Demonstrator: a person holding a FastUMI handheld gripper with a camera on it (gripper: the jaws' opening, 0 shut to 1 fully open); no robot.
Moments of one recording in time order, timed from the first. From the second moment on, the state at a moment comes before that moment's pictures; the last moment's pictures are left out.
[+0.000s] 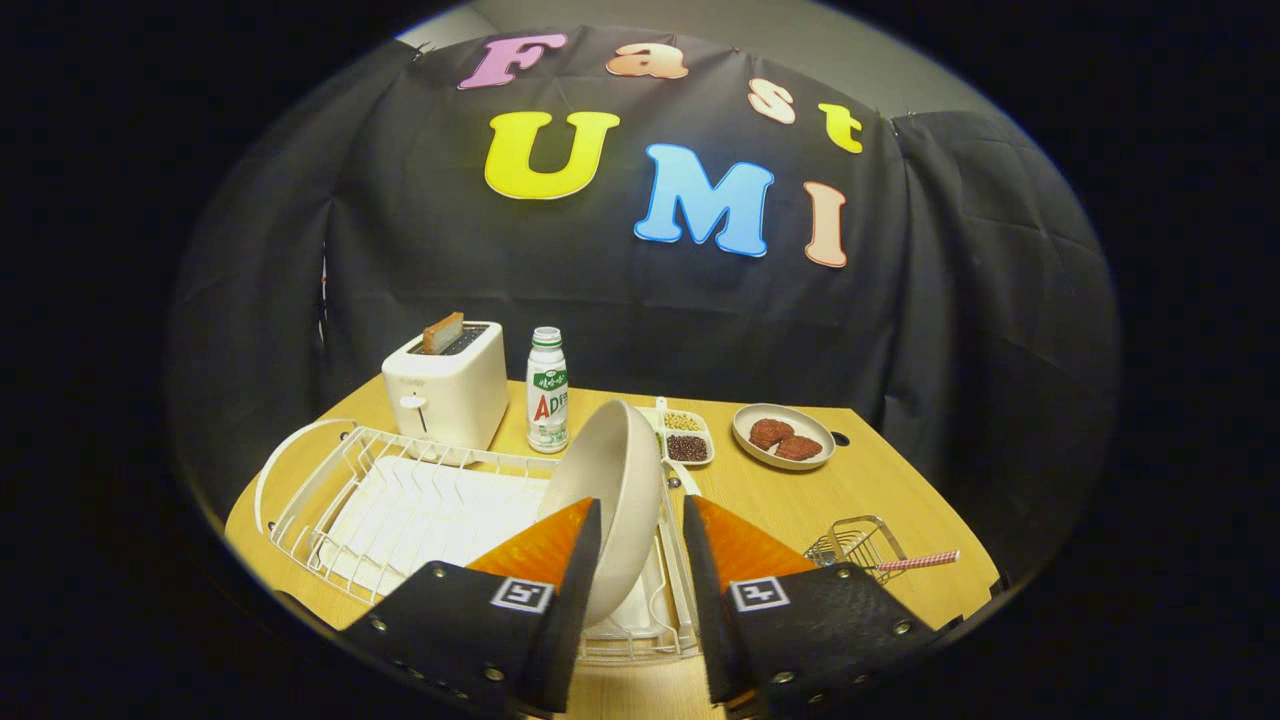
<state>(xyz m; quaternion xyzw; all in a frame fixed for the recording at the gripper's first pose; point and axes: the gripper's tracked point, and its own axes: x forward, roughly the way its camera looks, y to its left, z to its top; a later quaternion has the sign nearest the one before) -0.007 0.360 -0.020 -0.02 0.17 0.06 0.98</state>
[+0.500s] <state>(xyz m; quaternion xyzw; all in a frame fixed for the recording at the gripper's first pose) -0.004 0.347 -0.021 -0.09 0.23 -0.07 0.97</state>
